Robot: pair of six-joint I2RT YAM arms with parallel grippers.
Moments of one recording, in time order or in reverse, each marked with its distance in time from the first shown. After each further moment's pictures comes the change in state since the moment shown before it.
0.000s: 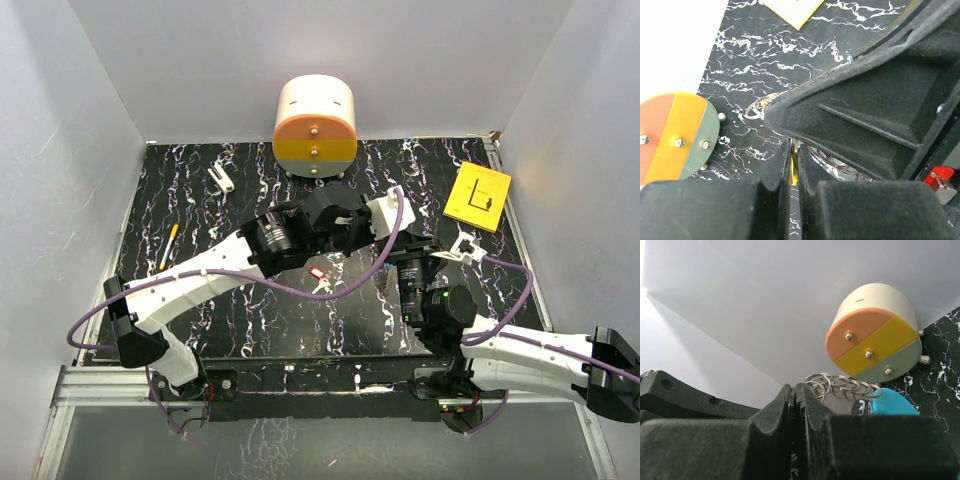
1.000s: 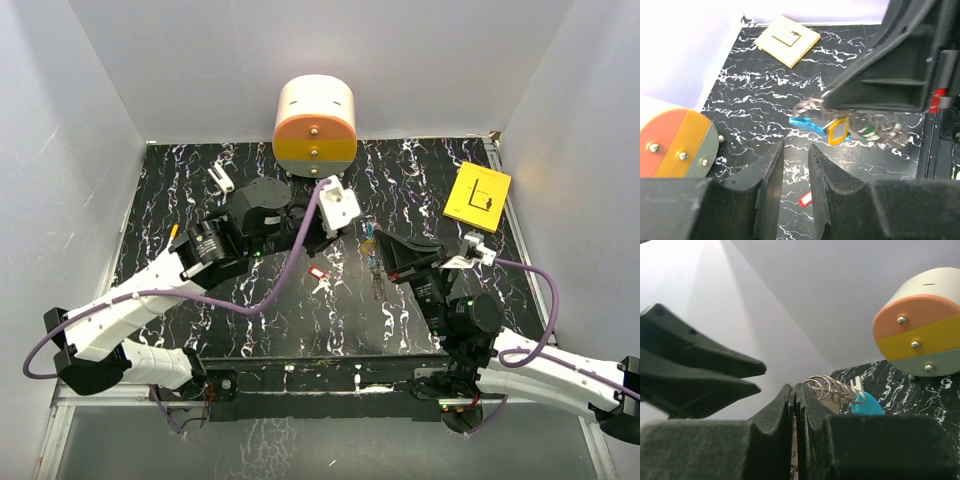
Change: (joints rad) left arm 0.060 -0.269 -0.137 0.065 0.188 -0.018; right arm -0.016 -0.289 -0.069 -0.298 -0.378 -0.003
